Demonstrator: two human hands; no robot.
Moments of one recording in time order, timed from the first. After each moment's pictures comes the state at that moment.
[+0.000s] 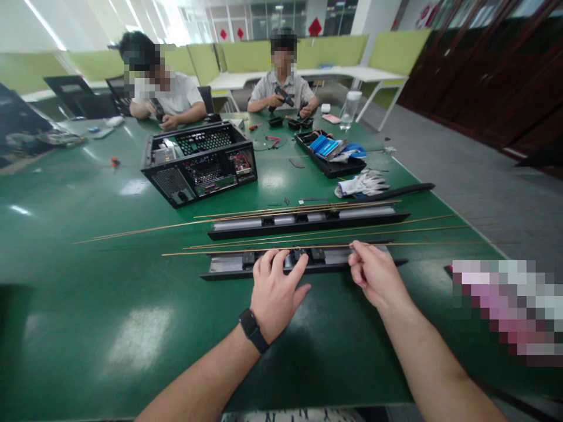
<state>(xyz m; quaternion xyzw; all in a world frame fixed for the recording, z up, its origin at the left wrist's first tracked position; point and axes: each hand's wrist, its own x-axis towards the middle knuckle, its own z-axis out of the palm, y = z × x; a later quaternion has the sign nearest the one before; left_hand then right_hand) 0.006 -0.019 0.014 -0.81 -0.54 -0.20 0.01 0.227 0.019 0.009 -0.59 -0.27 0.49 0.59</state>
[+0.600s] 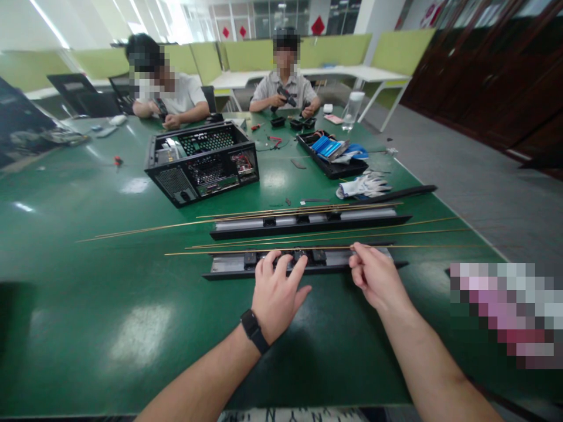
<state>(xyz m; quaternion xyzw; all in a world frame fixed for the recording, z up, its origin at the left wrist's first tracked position) 0.007 -0.019 0.015 -0.82 -0.54 -0.20 0.00 0.228 0.019 0.006 -0.59 -0.27 0.49 0.59</state>
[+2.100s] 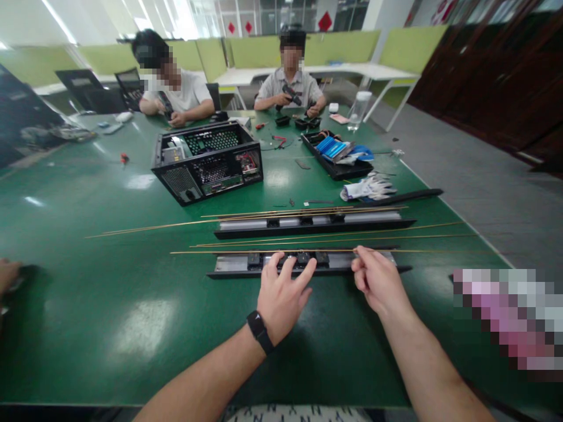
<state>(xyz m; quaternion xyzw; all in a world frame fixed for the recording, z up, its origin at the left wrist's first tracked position) 0.009 -0.020 0.008 -0.82 -0.54 -0.19 0.01 0.227 0.019 0.003 -0.59 -0.28 0.48 0.59</state>
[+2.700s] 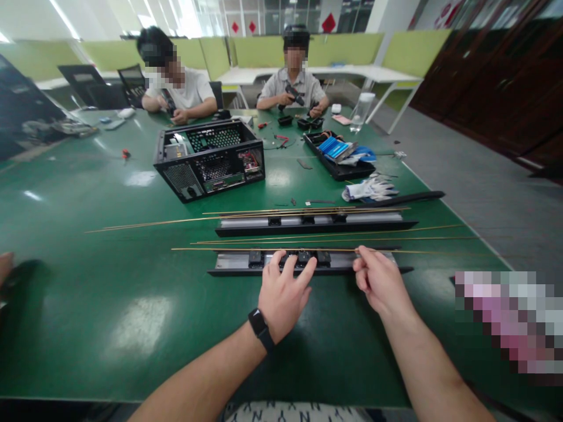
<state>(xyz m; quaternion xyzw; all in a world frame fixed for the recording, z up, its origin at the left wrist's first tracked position) 0.010 -0.021 0.010 -0.82 -0.54 -0.17 0.00 0.227 0.019 0.005 -0.59 -0.28 0.48 0.59</state>
